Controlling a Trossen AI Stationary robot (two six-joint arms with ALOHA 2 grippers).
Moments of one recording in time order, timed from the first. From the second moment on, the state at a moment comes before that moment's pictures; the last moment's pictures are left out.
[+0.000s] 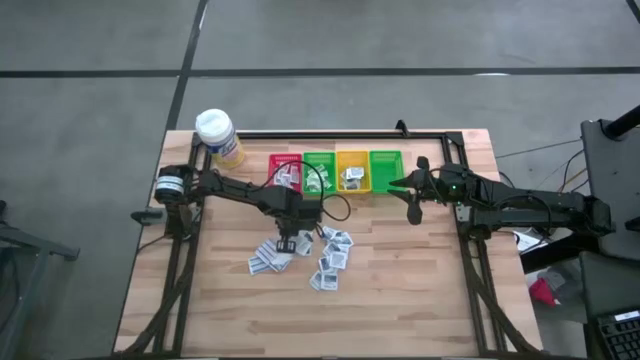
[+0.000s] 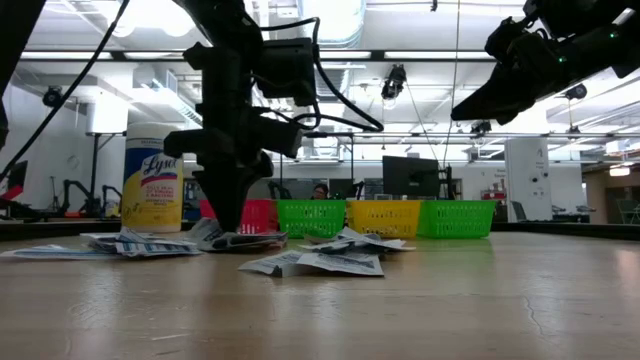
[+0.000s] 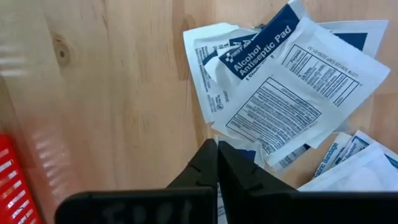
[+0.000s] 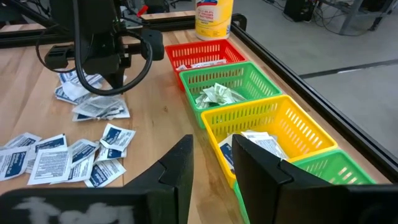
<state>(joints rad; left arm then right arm) 0.02 1.83 1.22 -0.80 0.00 0.10 -0.27 0.68 0.37 -0.06 0.00 0.03</state>
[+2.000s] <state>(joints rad) 0.27 2.07 1.72 -0.33 -0.38 -0.62 -0.27 0.68 0.37 -0.06 0.00 0.02</state>
